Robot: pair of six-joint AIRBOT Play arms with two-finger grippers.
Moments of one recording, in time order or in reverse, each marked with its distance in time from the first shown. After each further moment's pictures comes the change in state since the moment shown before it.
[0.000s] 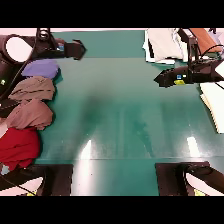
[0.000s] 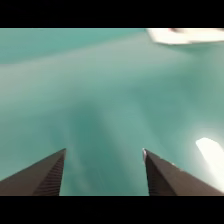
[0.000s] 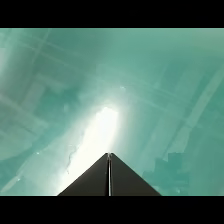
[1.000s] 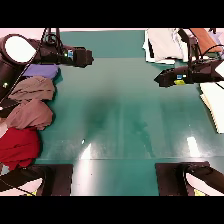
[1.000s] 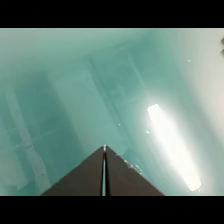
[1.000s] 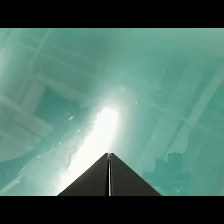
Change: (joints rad) left arm -0.093 0.020 0.000 -0.240 -0.122 0.033; right arm 0.000 0.000 0.000 0.000 0.000 -0.001
